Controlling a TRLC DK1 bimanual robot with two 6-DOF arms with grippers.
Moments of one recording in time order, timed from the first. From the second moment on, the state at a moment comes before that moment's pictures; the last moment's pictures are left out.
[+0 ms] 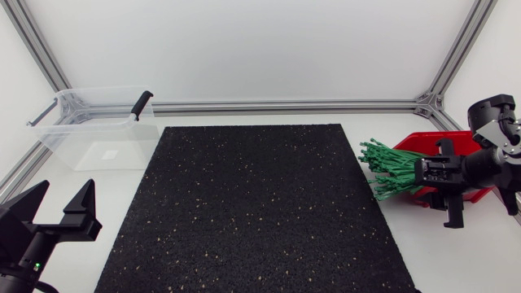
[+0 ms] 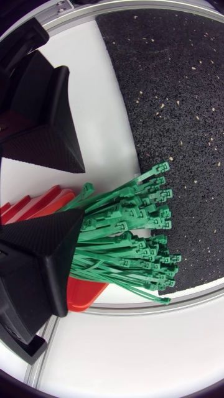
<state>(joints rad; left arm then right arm) 0.03 0.05 0.02 -0.01 -0.02 0.02 -0.26 1.41 0.80 -0.57 -0.09 -1.60</state>
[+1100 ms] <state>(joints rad) 0.03 0.05 0.02 -0.01 -0.02 0.02 -0.26 1.42 0.78 -0.53 -0.09 -1.63</state>
